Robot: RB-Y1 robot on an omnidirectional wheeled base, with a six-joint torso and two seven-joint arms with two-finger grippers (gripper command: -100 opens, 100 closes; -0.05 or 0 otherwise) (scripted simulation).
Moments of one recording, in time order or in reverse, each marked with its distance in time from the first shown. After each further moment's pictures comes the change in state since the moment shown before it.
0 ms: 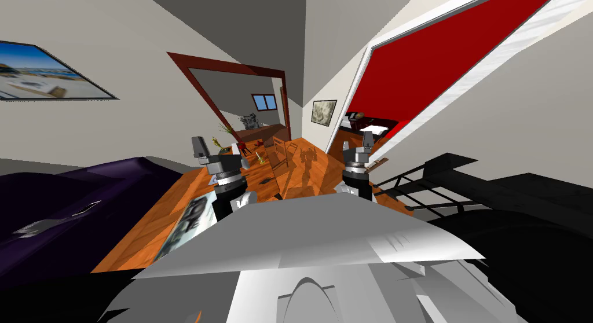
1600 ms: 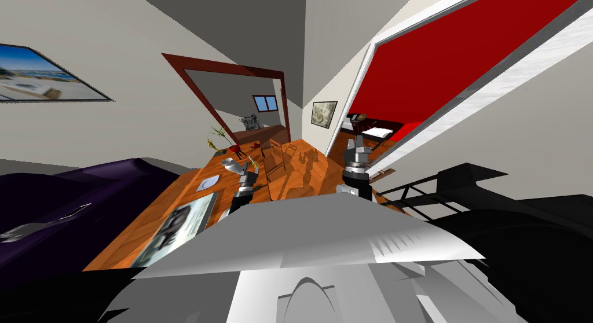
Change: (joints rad) left arm 0.072 0.248 -0.016 0.402 -0.046 0.062 0.285; right arm 0.000 0.000 0.000 0.000 0.000 0.000 0.000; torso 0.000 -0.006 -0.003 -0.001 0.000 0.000
